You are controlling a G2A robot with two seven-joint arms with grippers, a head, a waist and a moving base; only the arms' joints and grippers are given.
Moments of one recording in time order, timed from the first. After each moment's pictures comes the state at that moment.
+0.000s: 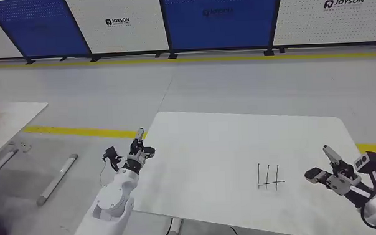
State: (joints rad) left arm 1.73 -1.15 -1.60 -1.80 -0.42 0.00 0.00; right arm -1.63 -1.10 1.73 -1.80 0.50 0.23 0.79
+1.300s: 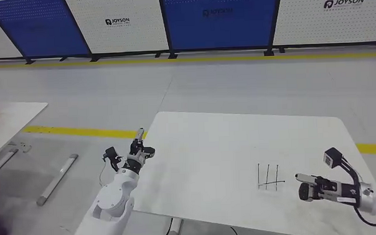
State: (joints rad) left arm 1.73 -1.15 -1.60 -1.80 -0.42 0.00 0.00; right arm -1.33 -0.96 1.51 -1.49 0.22 0.01 1.39
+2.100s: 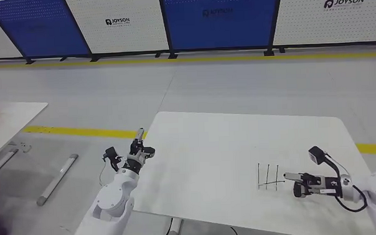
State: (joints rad) left arm 1.73 -1.15 -1.60 -1.80 -0.42 0.00 0.00; right arm -1.15 -0.95 1.29 -1.26 0.15 -0.09 1.36
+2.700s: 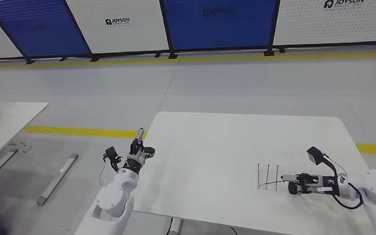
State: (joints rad) left arm 1.73 -1.15 -1.60 -1.80 -0.42 0.00 0.00; right arm -1.09 -0.96 1.23 -1.16 0.16 -0.09 1.35
